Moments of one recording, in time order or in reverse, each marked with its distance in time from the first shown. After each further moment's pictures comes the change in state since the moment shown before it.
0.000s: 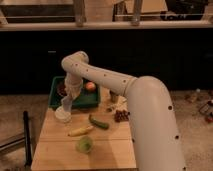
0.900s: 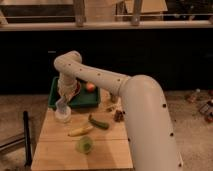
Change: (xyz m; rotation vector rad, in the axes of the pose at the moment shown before) arm -0.042 -0.018 0.000 -0.024 -0.049 -0.170
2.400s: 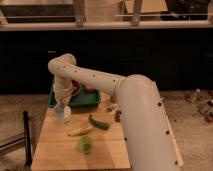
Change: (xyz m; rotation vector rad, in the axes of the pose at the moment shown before) arm -0.028 0.004 0.012 -0.060 -0.058 -0.079
